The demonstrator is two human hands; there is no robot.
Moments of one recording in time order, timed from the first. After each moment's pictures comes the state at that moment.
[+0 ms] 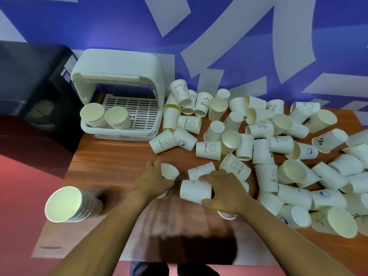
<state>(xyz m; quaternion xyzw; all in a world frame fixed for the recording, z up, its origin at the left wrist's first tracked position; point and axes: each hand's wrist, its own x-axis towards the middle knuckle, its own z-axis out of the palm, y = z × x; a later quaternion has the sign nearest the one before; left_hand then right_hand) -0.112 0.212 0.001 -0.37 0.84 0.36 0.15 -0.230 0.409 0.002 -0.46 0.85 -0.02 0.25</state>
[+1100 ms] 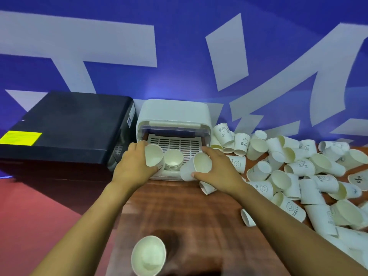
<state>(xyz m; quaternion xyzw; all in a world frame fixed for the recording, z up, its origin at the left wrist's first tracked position) -0.050 -0.024 0.106 -0.35 0.90 0.26 -0.05 -0.194 0.167 0.091 -0.36 0.87 -0.30 0.17</state>
